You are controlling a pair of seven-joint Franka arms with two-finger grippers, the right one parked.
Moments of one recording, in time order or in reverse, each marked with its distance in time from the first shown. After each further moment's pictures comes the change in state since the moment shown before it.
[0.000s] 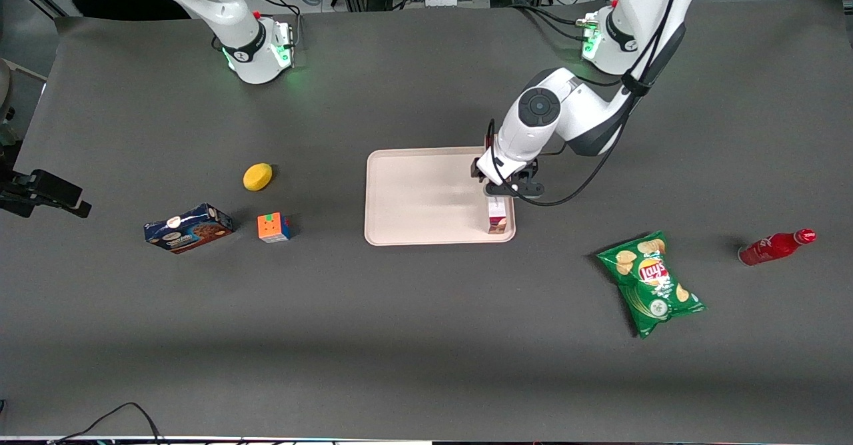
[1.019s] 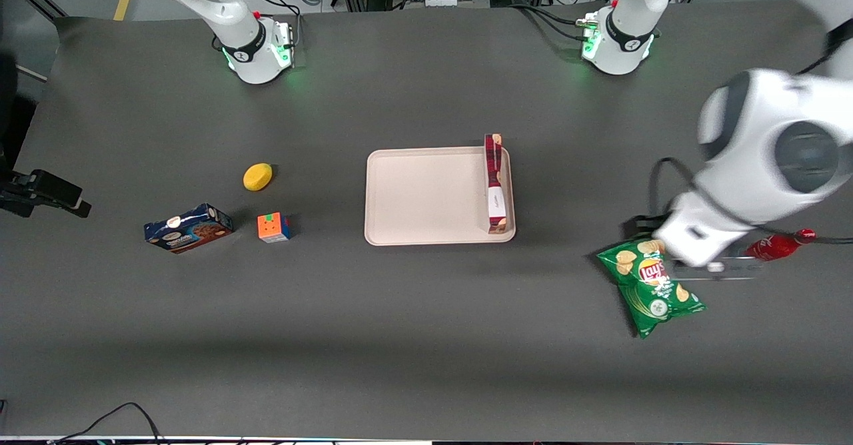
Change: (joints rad) arm 0.017 -0.058 0.446 0.711 -0.096 -0.770 0.563
